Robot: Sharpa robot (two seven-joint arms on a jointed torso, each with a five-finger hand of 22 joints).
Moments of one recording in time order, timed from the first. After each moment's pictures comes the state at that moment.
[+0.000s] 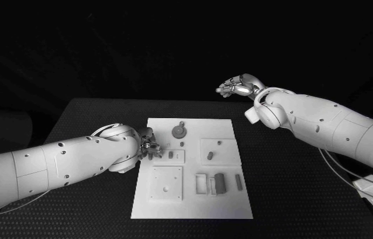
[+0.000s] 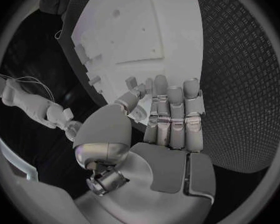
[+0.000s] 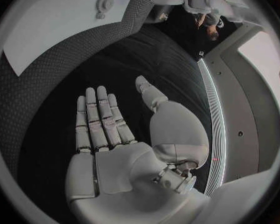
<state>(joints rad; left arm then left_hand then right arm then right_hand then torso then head) 1.29 -0.70 -0.24 1.41 -1.11 -0.12 -0.55 0.94 0.03 0.56 -0.21 0.20 1.13 0.06 0.33 0.61 1.37 -0.03 0.38 0.66 1.17 -0.09 0.97 0.94 0.02 1.16 -0.19 0.57 1.31 1.30 -0.55 -0.07 0.92 -0.58 -0.23 0.20 0.97 -0.09 0.46 -0.28 0.05 0.76 0.20 0.23 0.56 1.02 0.16 0.18 0.28 0.79 0.17 0.43 0.53 0.15 0.48 0.19 0.38 1.07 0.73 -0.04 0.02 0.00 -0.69</state>
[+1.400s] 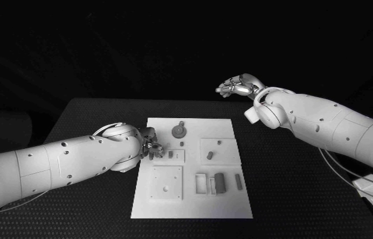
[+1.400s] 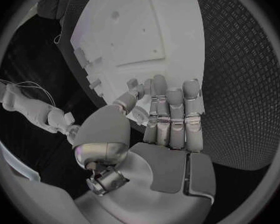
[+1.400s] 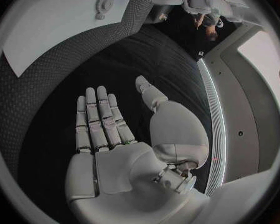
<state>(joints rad) 1.29 -0.69 -0.24 1.40 -1.14 -0.09 -0.56 0.91 0.02 0.55 -0.22 0.30 1.15 0.05 0.34 0.64 1.39 -0.05 0.41 0.68 1.18 -0.10 1.01 0.92 0.02 1.17 -0.20 0.61 1.31 1.30 -0.55 -0.07 0.92 -0.58 -0.23 0.20 0.97 -0.09 0.46 -0.28 0.05 0.76 0.20 0.23 0.56 1.02 0.16 0.18 0.27 0.79 0.17 0.43 0.53 0.15 0.48 0.19 0.38 1.07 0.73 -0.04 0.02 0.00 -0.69</state>
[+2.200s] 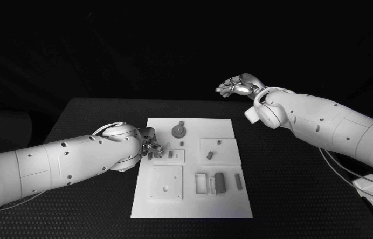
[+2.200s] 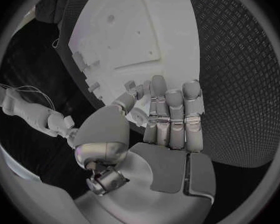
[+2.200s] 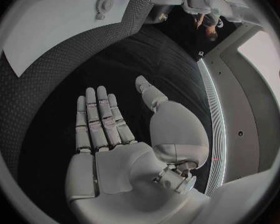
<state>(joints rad) 1.29 -0.69 -0.24 1.40 -1.17 -0.07 -0.56 0.89 0.02 0.54 -0.23 0.39 1.16 0.04 0.36 0.65 1.40 -0.06 0.44 0.70 1.19 -0.11 1.05 0.91 0.02 1.18 -0.21 0.65 1.31 1.30 -0.55 -0.07 0.92 -0.58 -0.22 0.20 0.97 -0.09 0.46 -0.28 0.05 0.76 0.20 0.23 0.56 1.02 0.16 0.18 0.27 0.79 0.17 0.43 0.53 0.15 0.48 0.19 0.38 1.07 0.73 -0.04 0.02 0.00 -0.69</state>
